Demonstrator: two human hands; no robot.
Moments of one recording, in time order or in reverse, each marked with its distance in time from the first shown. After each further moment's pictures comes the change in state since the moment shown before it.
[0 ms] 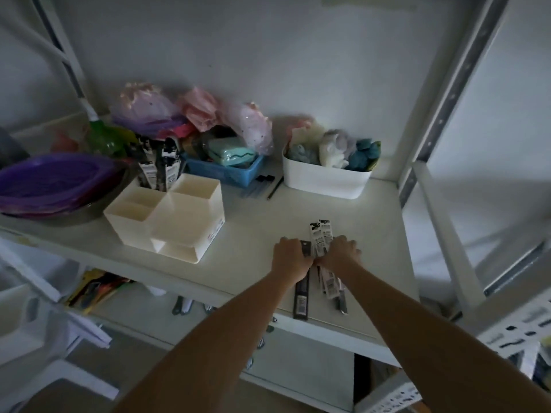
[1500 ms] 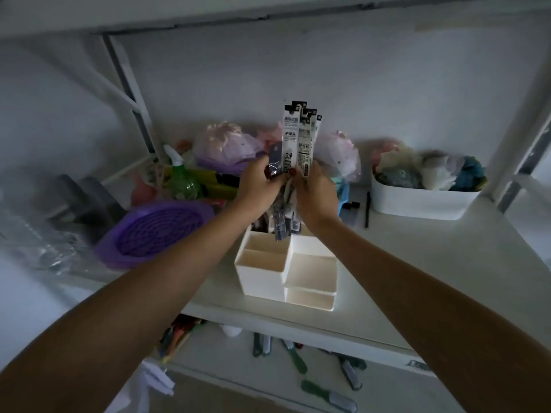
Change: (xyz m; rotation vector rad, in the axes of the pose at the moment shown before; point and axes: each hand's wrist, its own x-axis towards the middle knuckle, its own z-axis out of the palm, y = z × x) left_hand 0.059 -0.152 -0.306 -0.413 0.443 0.426; right_hand -0.063 -0.322 0.018 0.586 0.565 -0.676
